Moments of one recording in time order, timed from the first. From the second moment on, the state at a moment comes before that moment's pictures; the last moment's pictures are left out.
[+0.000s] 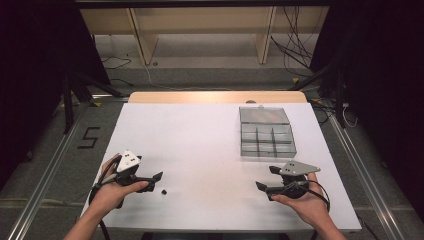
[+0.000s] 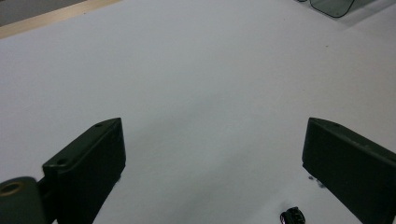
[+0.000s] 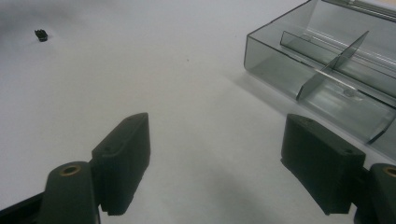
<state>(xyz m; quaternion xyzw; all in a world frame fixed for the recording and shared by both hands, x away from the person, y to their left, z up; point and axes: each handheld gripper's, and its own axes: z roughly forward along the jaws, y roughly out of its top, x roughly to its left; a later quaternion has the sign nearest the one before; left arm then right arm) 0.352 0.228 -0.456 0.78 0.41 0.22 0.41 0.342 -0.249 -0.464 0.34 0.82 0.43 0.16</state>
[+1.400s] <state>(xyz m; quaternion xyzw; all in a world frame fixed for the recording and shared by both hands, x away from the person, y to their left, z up) 0.358 0.226 -0.459 0.79 0.41 0.24 0.39 0.349 -0.133 -0.471 0.26 0.84 0.46 0.10</state>
